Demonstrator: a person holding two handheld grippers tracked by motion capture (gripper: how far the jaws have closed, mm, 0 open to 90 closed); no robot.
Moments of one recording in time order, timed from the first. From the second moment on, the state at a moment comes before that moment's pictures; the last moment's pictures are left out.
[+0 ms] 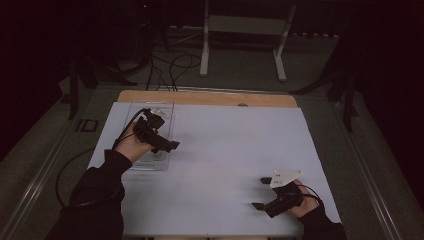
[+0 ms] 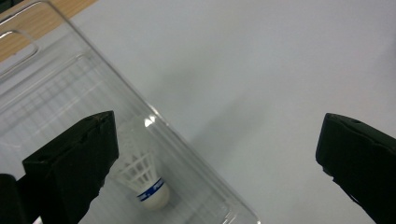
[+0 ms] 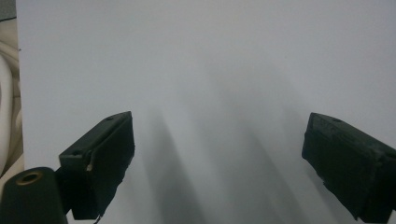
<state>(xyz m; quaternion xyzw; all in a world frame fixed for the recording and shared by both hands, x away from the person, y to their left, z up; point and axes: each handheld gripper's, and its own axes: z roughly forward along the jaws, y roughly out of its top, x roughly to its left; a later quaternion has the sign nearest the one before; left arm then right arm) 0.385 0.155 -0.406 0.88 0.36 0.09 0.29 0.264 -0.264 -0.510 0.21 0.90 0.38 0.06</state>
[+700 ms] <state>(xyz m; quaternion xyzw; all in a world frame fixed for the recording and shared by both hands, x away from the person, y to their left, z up) 0.373 0.130 -0.401 0.90 0.29 0.08 0.32 0.264 -0.264 -0.510 0.21 0.90 0.38 0.06</state>
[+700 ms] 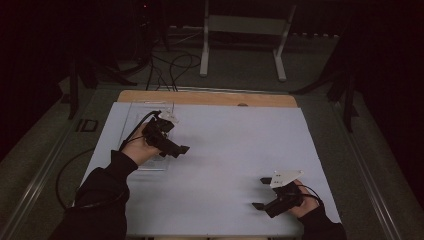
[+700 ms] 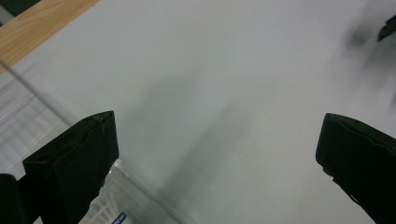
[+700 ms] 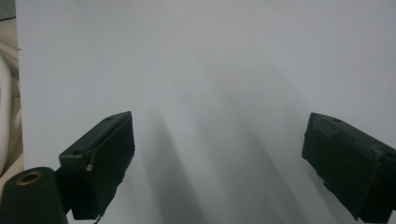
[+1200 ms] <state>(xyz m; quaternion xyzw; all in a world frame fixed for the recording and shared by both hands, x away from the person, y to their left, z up) 0.358 0.106 -0.398 0.90 0.24 0.06 0.35 0.263 -0.264 -0.510 0.21 0.90 0.38 0.06</state>
